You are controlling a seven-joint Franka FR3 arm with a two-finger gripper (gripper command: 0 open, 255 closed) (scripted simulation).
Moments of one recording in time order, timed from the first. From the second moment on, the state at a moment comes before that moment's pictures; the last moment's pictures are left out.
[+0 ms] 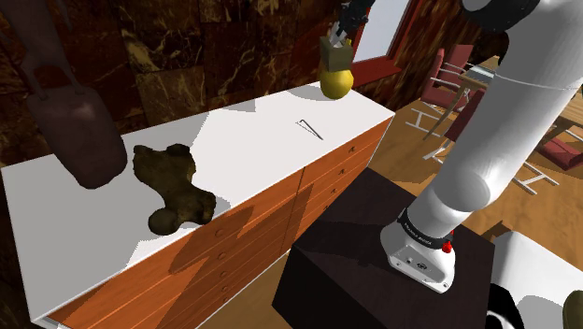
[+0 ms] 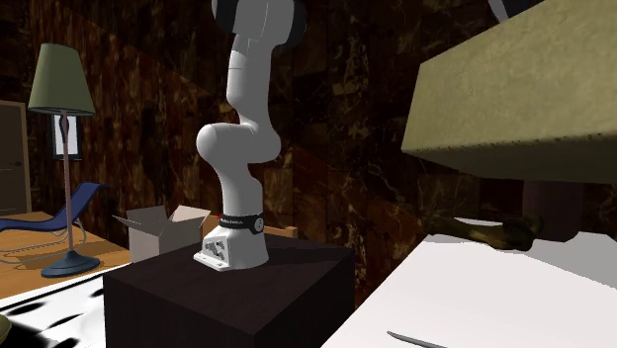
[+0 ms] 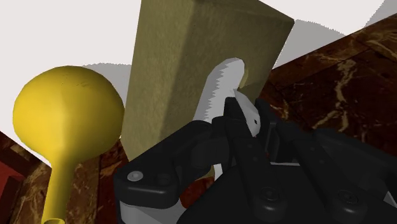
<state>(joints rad) -0.18 0.19 -0.48 -1.57 0.39 1.93 -0.19</state>
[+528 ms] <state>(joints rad) -0.04 0.08 -0.41 -1.70 0.29 2.02 0.01</state>
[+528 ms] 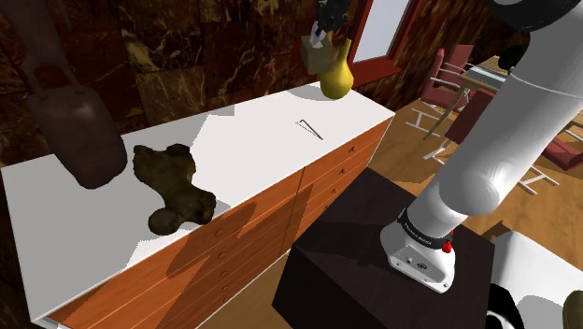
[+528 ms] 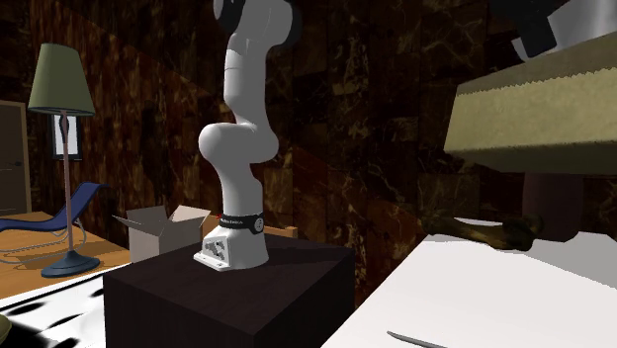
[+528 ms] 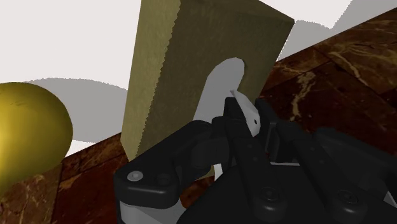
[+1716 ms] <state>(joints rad) 0.18 0.11 -0.23 -1.67 0.15 2.10 0.45</state>
